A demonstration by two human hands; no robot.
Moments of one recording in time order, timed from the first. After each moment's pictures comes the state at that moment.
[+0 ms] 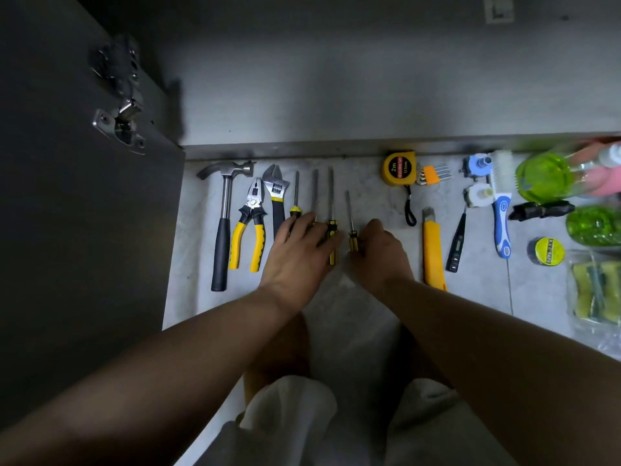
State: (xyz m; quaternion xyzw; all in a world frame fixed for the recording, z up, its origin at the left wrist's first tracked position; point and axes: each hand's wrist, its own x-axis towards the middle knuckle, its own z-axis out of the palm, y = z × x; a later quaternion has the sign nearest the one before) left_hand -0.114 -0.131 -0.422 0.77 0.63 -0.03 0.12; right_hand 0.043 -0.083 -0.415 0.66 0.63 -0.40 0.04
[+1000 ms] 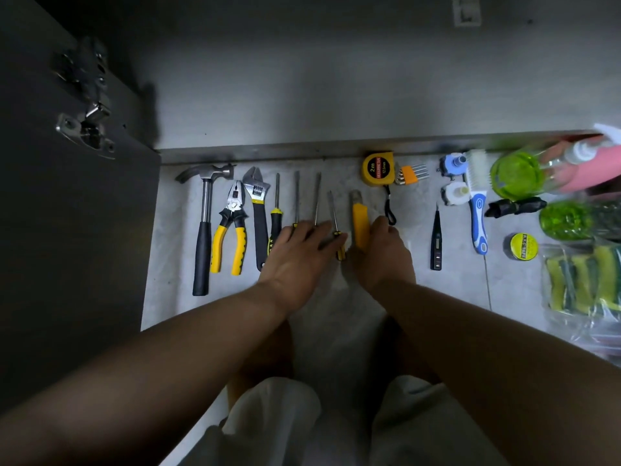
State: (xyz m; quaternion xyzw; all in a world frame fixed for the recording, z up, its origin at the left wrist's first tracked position) left_hand -0.093 -0.123 -0.428 0.80 0.58 -0.08 0.14; right_hand 0.064 -0.079 -0.406 0.71 0.60 -0.35 0.04
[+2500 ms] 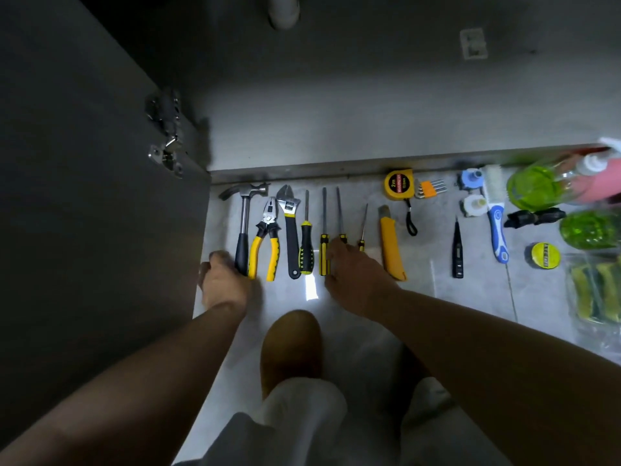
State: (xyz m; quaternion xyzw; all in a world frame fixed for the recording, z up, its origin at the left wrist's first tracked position) left_hand -0.211 -0.182 -0.422 0.26 0.92 0.13 0.28; right_hand 0.011 -0.104 -0.365 0.50 0.76 -0.41 0.09
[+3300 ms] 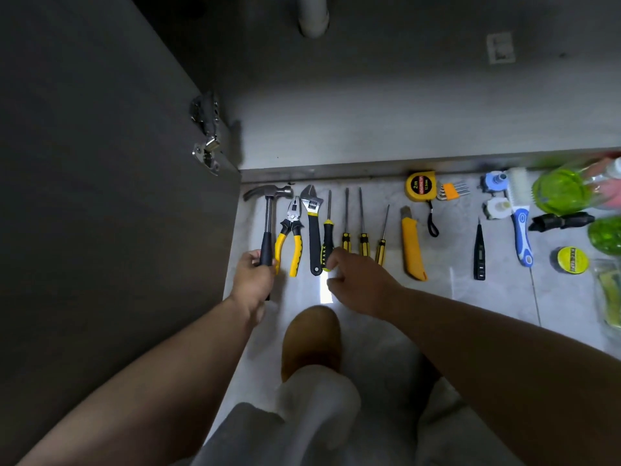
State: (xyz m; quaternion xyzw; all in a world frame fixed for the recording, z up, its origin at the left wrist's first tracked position) left_hand -0.202 -0.180 -0.395 0.07 0.82 0.33 0.47; right_hand -0.006 -0.117 -0.371 0.46 0.74 -0.48 0.05
